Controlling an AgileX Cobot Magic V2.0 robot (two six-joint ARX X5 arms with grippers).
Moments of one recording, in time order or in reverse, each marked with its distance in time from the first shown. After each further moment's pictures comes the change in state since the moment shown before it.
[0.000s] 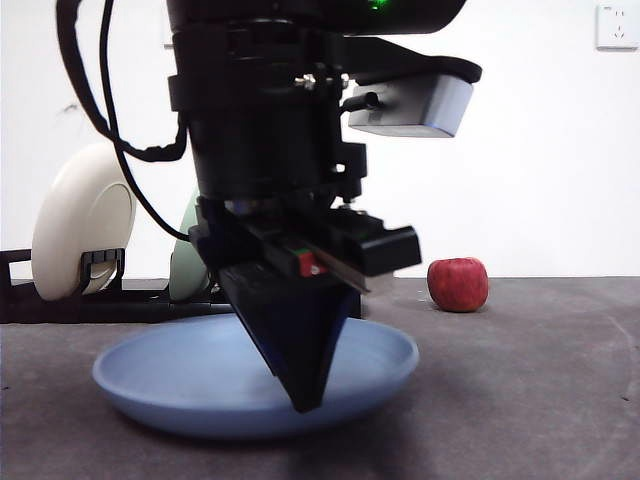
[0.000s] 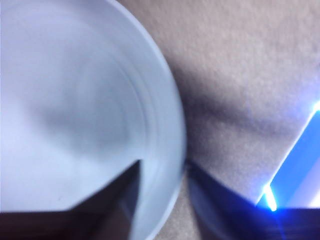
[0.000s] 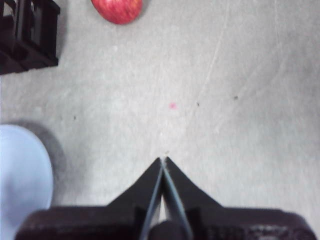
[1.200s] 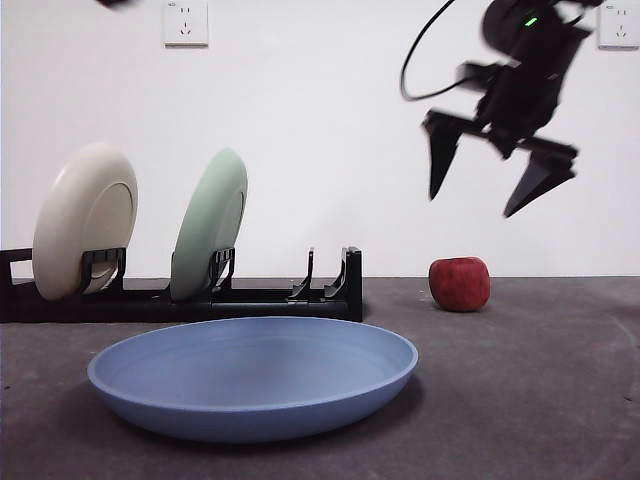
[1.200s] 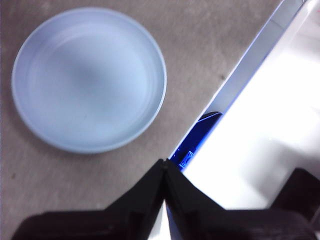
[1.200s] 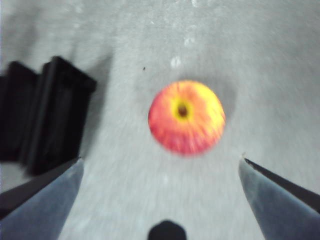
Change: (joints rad) left arm 0.009 -0.625 0.026 -0.356 0.155 -0.233; right arm 0.146 0.986 0.760 0.151 -0.007 -0.089
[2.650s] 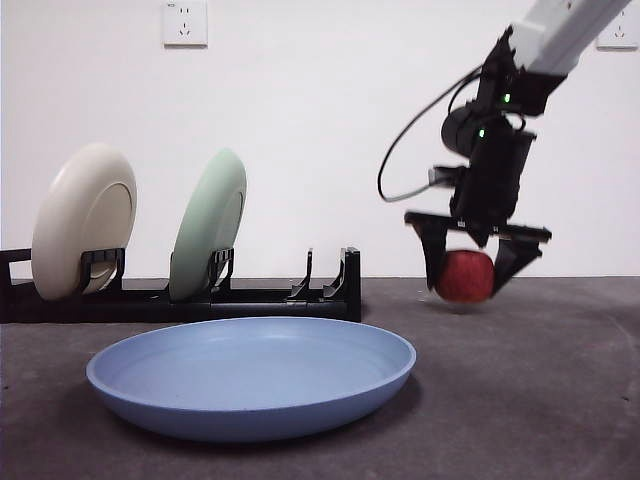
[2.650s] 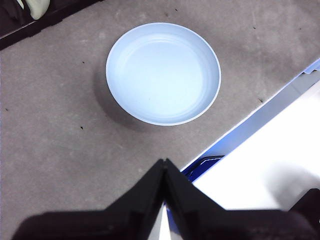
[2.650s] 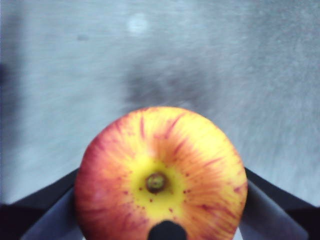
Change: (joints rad) left arm 0.008 -0.344 0.000 -0.214 -0.180 -0.209; right arm 0.021 0.286 0.174 -0.058 0.051 0.034
